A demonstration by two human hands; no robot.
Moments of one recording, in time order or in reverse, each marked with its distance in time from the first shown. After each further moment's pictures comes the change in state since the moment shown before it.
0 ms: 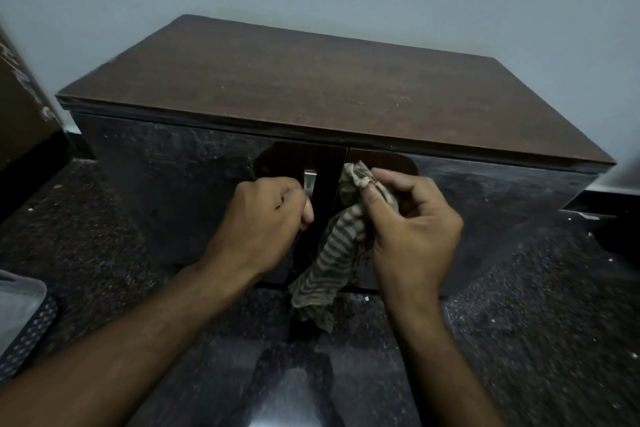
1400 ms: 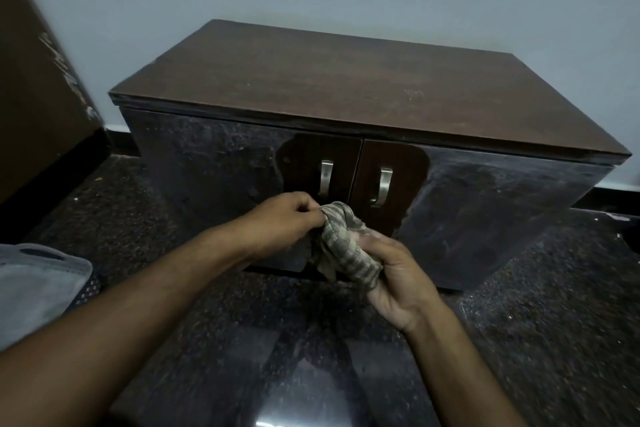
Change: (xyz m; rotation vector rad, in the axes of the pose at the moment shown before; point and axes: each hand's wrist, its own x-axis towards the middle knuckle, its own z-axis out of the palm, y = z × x) left_hand -0.001 -0.023 -0.003 0.005 -0.400 -0.329; right_hand -0.027 0.055 -0.020 0.754 -0.700 1.001
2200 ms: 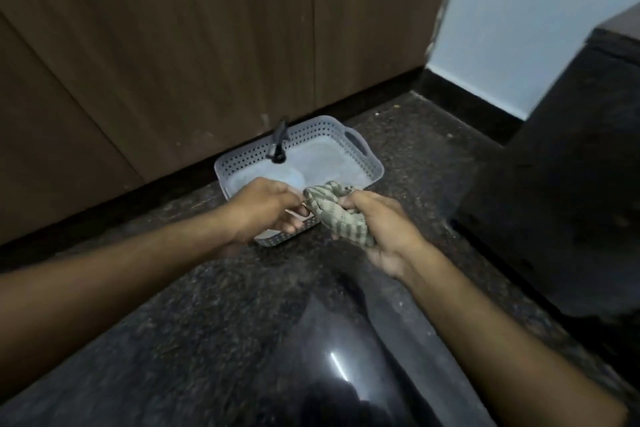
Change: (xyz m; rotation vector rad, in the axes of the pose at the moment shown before) left_hand -0.277 -0.244 -0.132 -0.587 0.759 -0.560; right_hand 0.068 0.260 0.252 -0.549 -0.314 0.456
